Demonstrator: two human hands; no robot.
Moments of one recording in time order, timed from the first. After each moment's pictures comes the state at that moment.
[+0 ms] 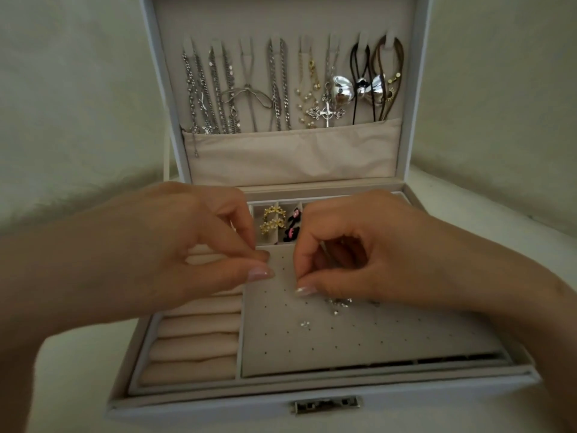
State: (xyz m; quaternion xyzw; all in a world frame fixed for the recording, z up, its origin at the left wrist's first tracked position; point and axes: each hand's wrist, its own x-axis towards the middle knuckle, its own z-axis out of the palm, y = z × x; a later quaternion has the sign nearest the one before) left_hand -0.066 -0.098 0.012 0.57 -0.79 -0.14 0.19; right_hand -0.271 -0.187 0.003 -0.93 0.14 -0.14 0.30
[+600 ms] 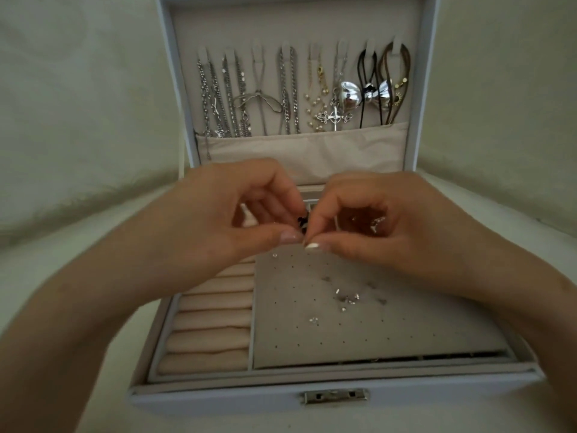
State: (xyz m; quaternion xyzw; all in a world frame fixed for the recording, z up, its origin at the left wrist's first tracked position) left_hand -0.087 -0.110 0.021 0.57 -0.73 -0.19 0.31; right_hand -0.274 -0.192 0.001 -0.91 0.14 -0.26 0.31
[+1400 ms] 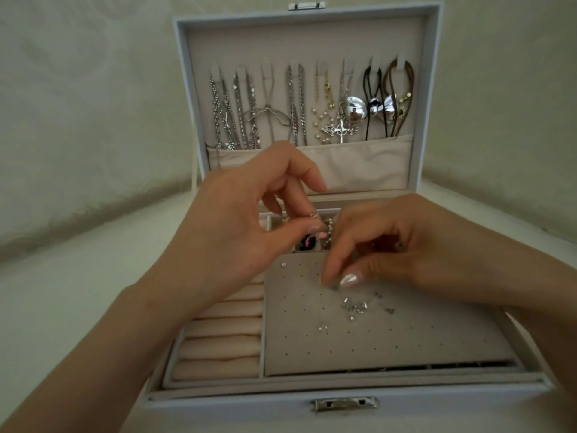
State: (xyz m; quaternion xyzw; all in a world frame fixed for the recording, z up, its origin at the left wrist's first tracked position) left_hand -0.100 -0.117 0.014 0.52 -0.75 -0.03 0.42; right_hand -0.284 -0.197 0.002 -0.89 0.16 -0.15 0.40
